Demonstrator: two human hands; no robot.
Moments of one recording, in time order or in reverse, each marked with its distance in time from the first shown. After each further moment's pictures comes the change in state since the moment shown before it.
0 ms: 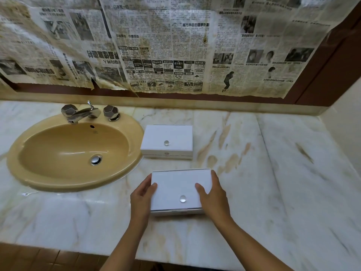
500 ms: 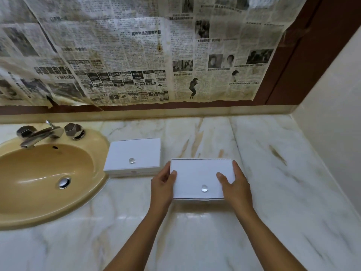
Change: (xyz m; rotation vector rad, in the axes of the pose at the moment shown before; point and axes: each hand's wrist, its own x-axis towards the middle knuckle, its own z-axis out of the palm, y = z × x) left_hand 0.008 0.034 0.166 0.051 -0.238 0.128; right_hand 0.066 0.029 -0.130 0.111 0.256 0.043
